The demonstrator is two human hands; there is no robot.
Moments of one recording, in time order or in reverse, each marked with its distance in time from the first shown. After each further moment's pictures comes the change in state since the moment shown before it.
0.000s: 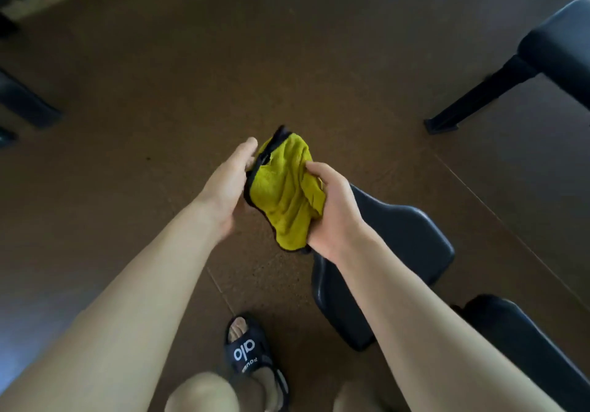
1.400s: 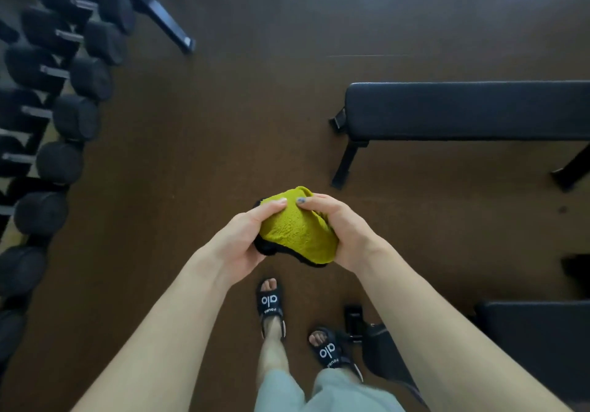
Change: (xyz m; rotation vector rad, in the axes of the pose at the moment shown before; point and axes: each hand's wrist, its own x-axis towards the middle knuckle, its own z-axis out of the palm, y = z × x) left_hand 0.117 0.547 0.193 0.469 -0.686 -0.341; right_hand 0.004 -0.456 0.189 0.332 0.548 -0.371
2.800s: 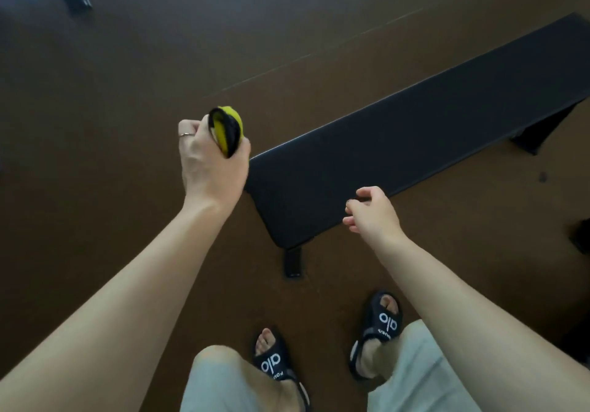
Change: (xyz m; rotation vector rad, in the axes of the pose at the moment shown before) left_hand 0.548 0.265 0.267 1.046 0.249 0.933; right_hand 0.383 -0.250 -0.319 -0.242 0.864 -0.193
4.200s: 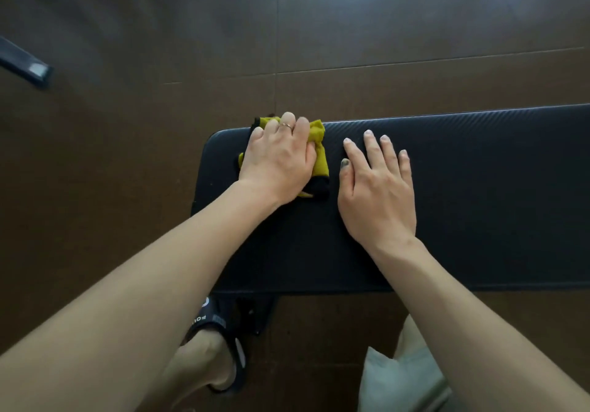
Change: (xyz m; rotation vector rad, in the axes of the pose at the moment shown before) left_hand 0.080 -0.117 0.304 0.749 -0.010 0.238; right_hand 0.290 0.056 0.060 -0.839 0.183 -1.032
